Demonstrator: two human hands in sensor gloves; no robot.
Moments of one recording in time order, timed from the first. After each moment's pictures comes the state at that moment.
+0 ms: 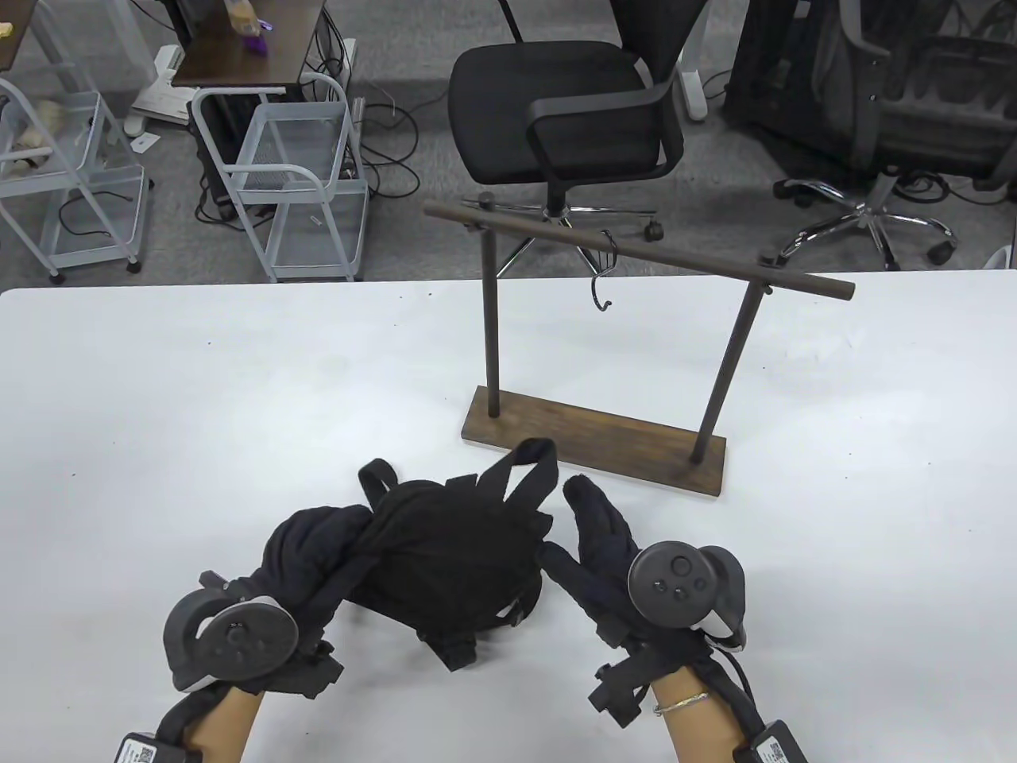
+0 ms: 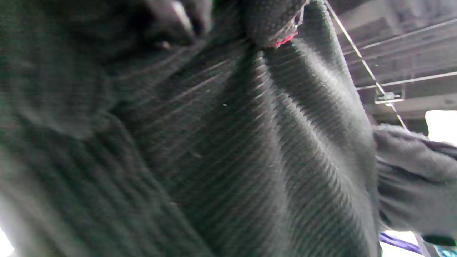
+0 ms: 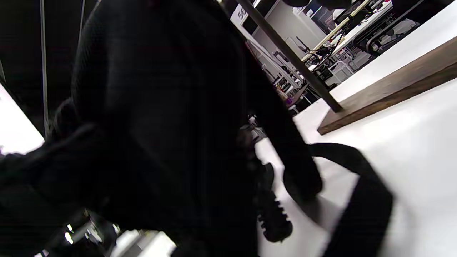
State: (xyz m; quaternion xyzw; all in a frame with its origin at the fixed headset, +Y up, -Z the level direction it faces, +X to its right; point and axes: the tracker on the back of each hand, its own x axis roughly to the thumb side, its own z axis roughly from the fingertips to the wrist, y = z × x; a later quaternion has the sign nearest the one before) left_hand -0.245 -0.628 -0.212 0.19 -0.28 0.21 0.92; right_hand 0.096 -0.665 -0.225 0.20 -0.02 0.88 0.44
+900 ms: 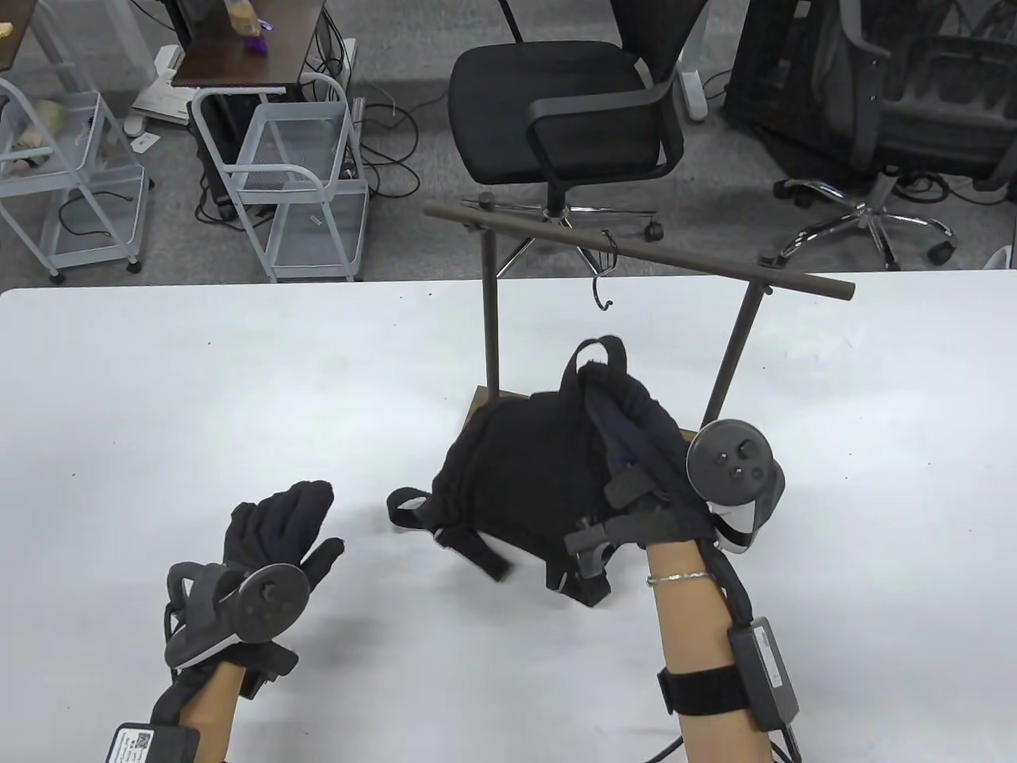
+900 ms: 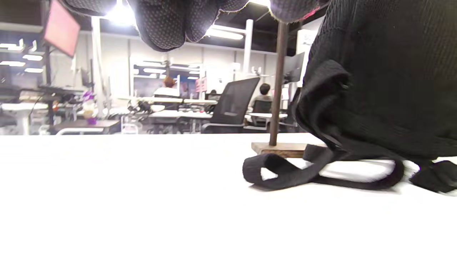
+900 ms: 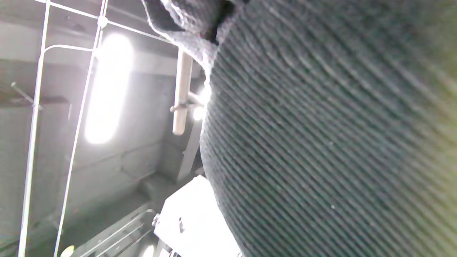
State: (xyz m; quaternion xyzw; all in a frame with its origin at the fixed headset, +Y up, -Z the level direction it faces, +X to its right) left_hand -0.288 -0.668 -0.246 0.05 -0.16 0.04 0.98; right_hand 0.123 -0.589 -0.324 0.06 -0.17 0.80 0.57
